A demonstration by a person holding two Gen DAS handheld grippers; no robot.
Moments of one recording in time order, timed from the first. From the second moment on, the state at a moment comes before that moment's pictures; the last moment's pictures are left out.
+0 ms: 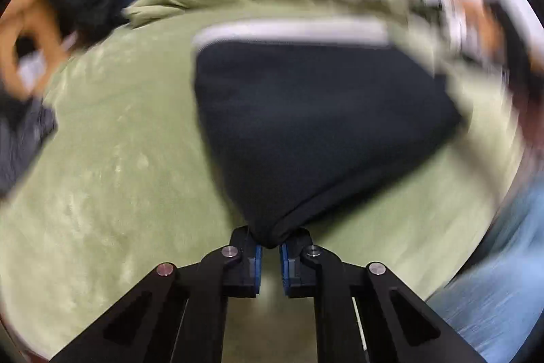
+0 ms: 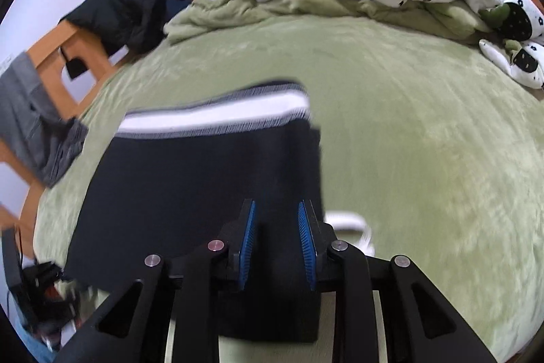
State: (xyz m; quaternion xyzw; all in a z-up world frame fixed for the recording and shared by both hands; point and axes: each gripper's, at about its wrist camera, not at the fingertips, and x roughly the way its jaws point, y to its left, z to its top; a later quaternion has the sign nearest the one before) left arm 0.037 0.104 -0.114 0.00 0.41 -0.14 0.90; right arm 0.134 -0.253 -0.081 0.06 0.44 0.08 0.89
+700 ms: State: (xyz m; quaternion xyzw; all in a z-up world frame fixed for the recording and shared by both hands) left arm 0.057 0.114 -0.059 -0.12 0.40 -0.12 0.90; right arm 0.117 -0.239 -0.065 0.00 0.39 0.16 0.91
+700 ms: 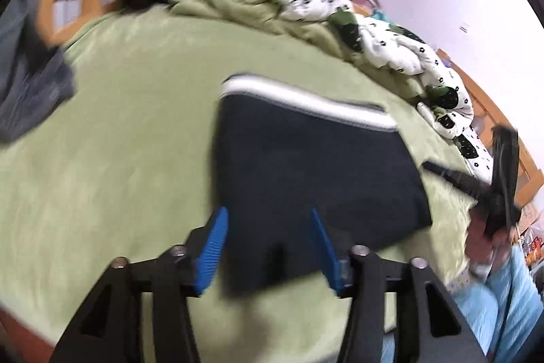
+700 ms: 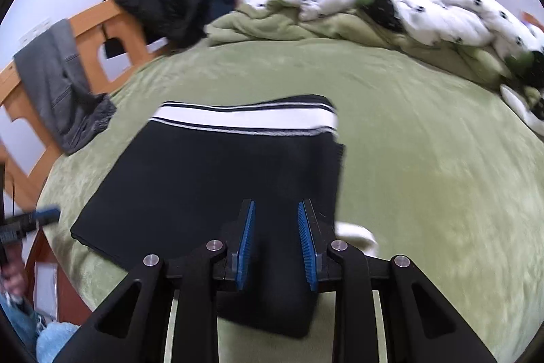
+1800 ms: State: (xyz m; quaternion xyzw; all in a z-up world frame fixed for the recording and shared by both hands) left arm 0.237 0.060 -0.110 -0.03 0.47 -0.06 0.88; right arm 0.257 -0.206 -0.110 -0.09 0.38 0.13 0.91
